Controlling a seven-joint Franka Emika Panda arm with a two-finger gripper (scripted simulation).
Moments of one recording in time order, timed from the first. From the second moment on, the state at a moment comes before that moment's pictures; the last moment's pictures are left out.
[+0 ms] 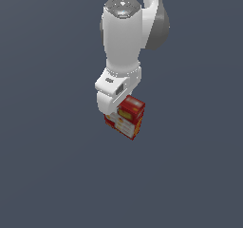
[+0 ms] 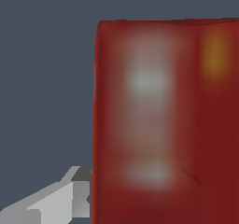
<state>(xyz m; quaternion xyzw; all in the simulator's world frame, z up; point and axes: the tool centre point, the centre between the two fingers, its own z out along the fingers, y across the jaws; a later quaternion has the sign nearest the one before) 0.004 0.003 0.255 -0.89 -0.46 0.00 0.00</state>
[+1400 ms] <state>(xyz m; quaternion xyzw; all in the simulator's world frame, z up) -0.125 -0.202 0.454 -0.89 -0.46 0.00 0.00</state>
